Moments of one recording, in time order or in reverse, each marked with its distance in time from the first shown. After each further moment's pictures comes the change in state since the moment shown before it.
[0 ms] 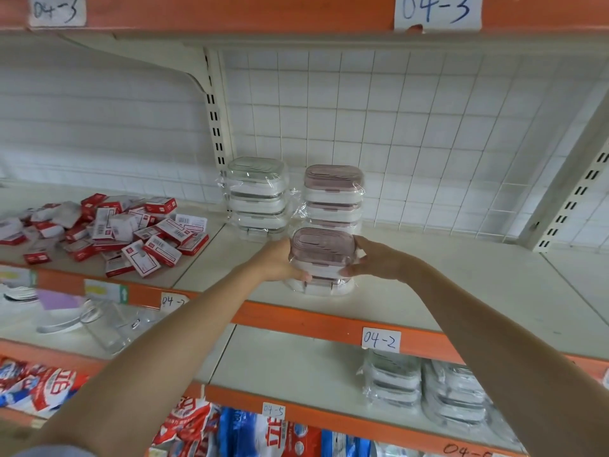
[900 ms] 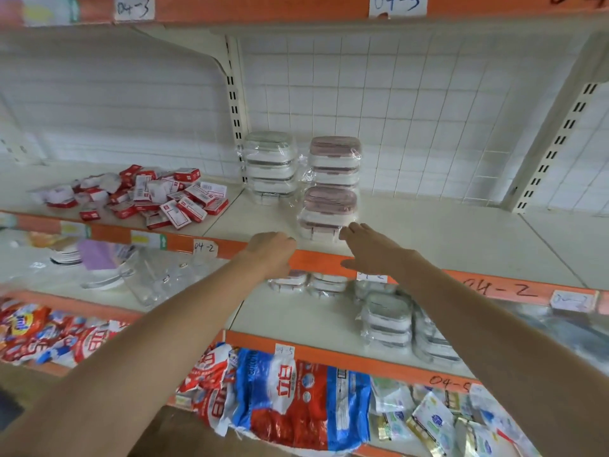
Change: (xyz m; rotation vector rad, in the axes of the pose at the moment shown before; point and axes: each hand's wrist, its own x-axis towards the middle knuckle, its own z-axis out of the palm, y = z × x) left_hand -0.139 0.042 0.009 0.887 -0.019 0.049; right_hand -0.110 -0.041 0.059 -0.785 0.117 -0.149
